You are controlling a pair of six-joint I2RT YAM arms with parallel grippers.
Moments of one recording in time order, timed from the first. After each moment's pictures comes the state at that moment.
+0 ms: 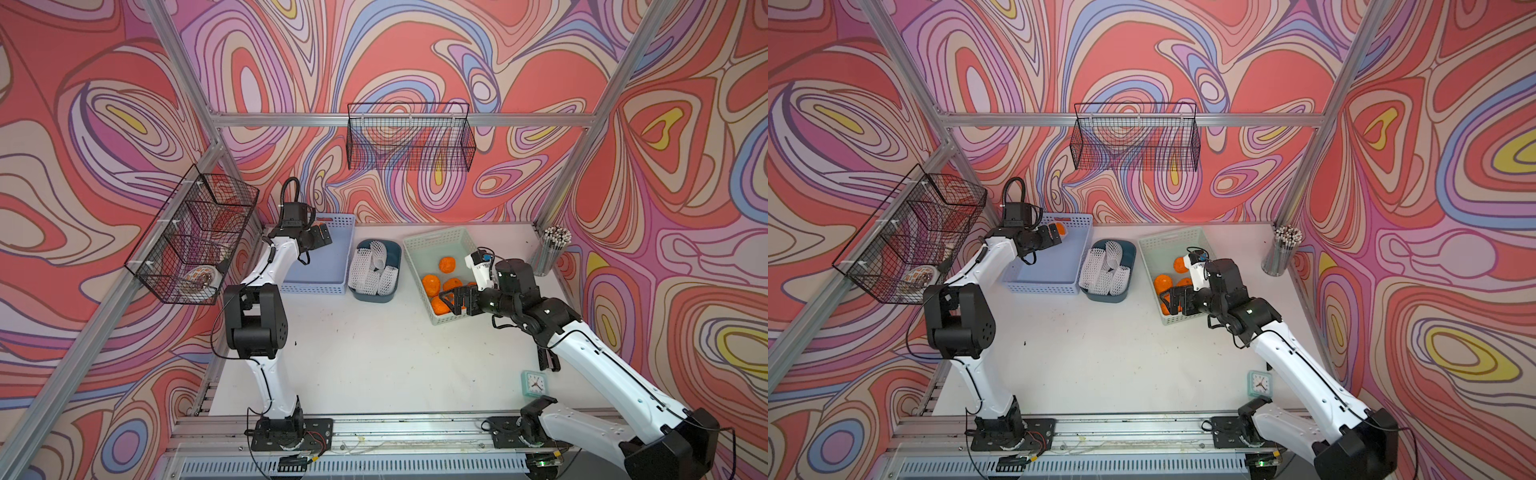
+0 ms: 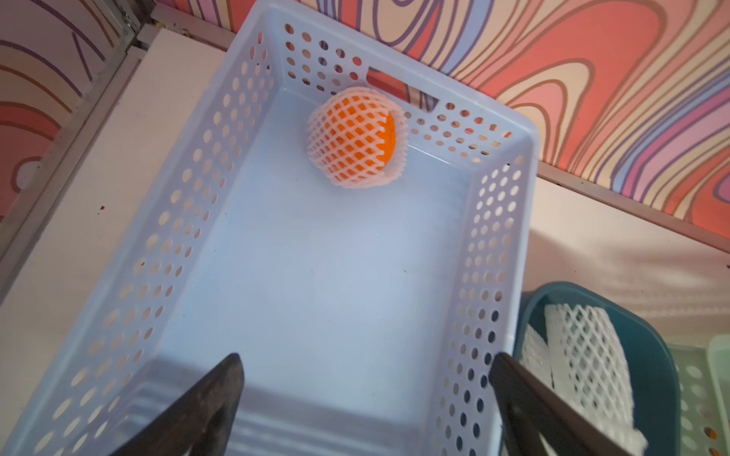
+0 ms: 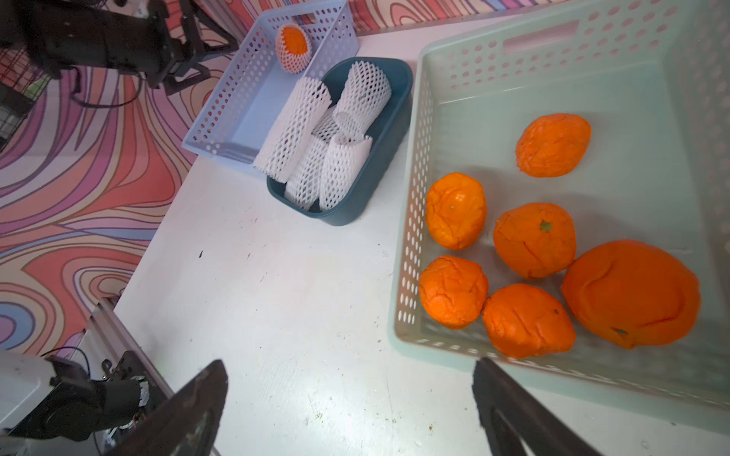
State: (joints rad) left arm 0.02 1.98 1.68 -0.53 0.01 -0.37; right arm 0.44 1.06 0.95 -0.53 -0.29 0.30
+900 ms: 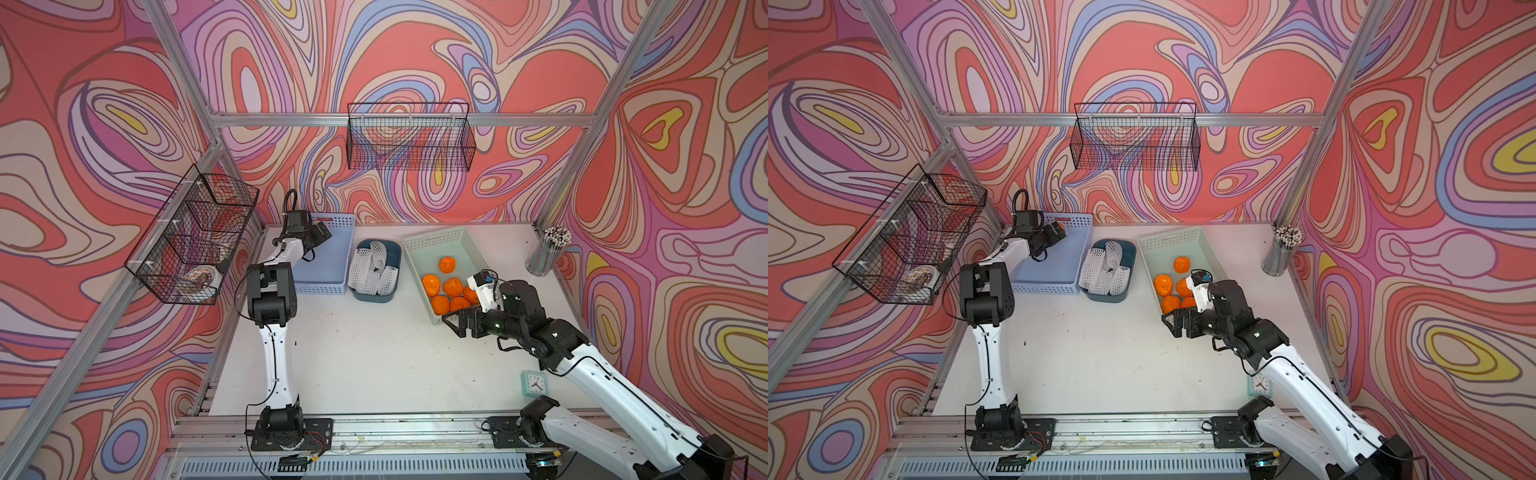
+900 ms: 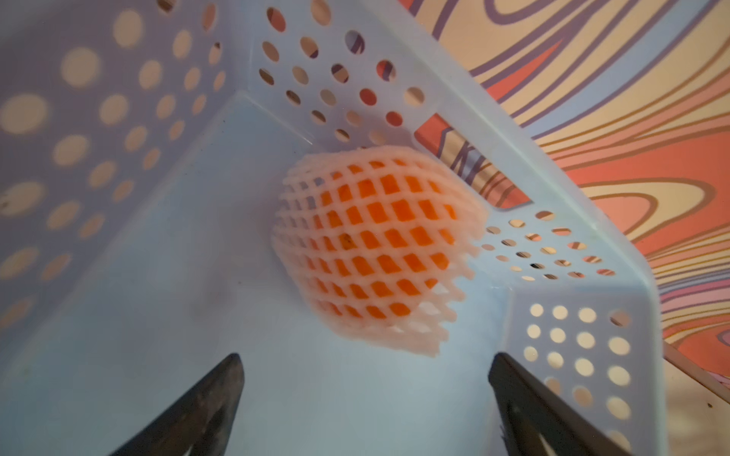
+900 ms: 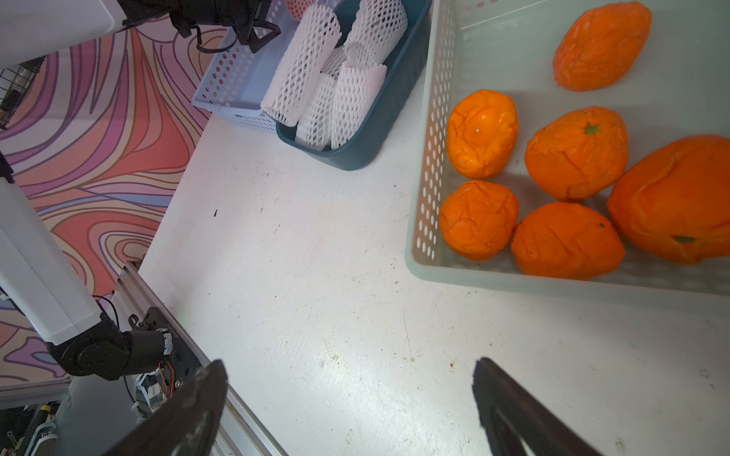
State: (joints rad) left arm 0.07 2.39 1.91 -0.26 0.13 -0.58; right arm 0.47 0.92 0.80 -0.56 -0.32 0.35
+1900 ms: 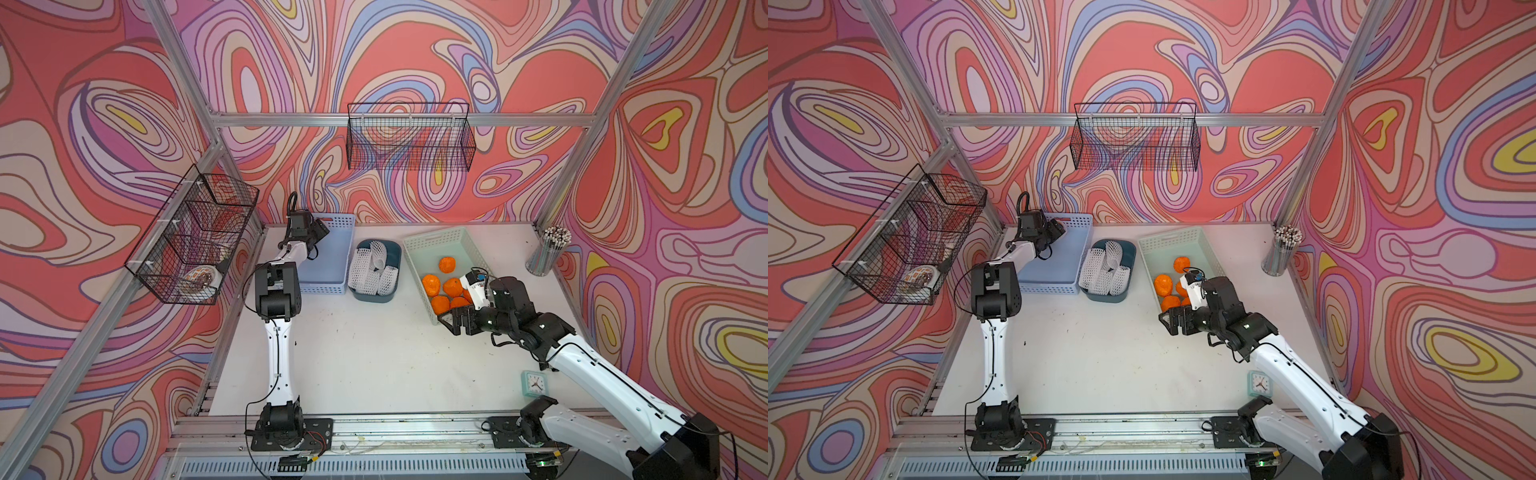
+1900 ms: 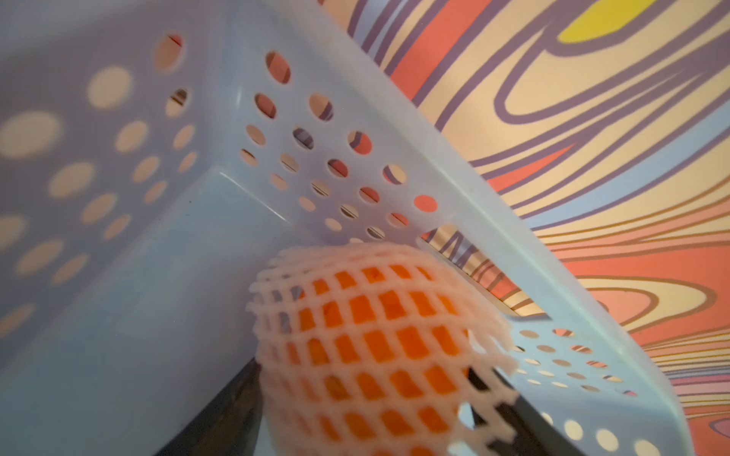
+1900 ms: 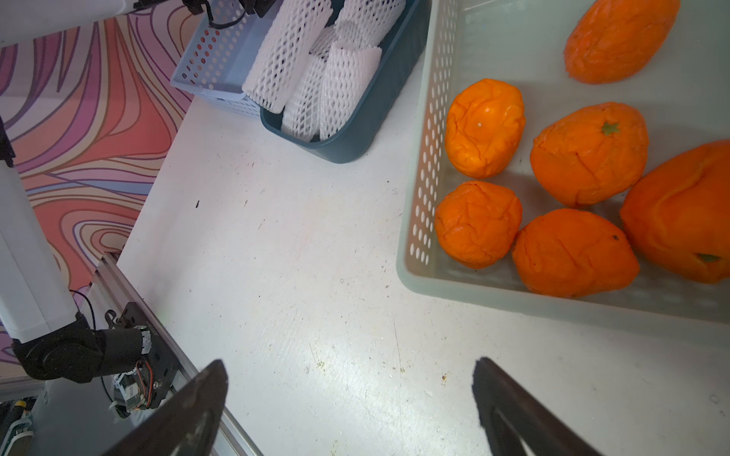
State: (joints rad) left arm 0.07 2.54 2.04 -0.08 0.10 -0.67; right arm 0.47 1.02 0.80 -0.51 -0.32 0.31
